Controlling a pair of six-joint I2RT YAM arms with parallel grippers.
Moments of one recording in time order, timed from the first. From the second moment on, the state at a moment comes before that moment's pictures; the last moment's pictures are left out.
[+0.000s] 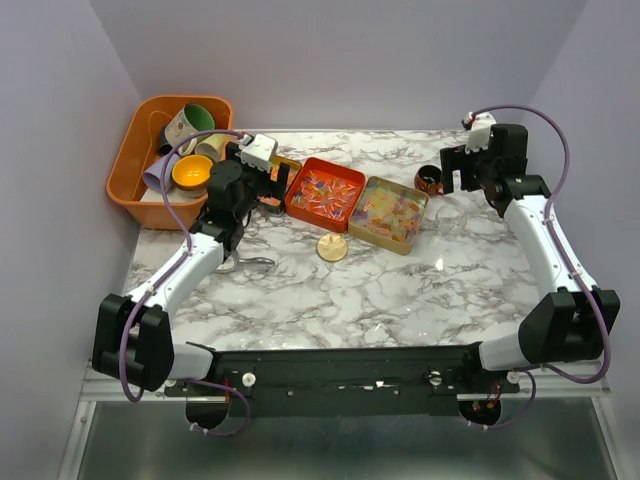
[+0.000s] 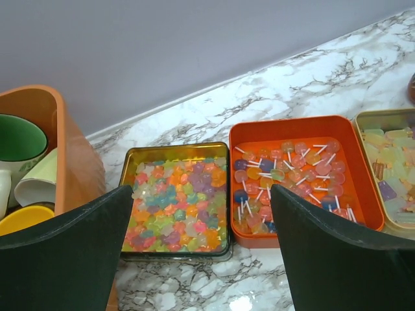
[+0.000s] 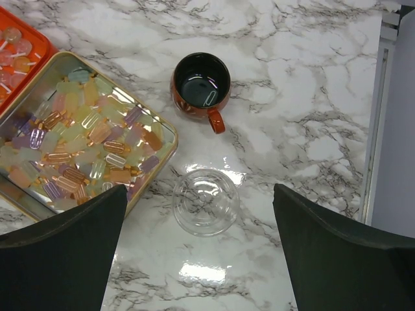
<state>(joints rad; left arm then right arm) -0.32 1.33 0.93 0.32 0.03 0.14 0.04 1.43 1.32 -0.47 -0.08 -0.21</state>
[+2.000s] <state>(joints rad) -0.34 1.39 1.24 -0.21 -0.03 0.22 0.04 1.84 1.38 -0.81 -0.17 -0.82</state>
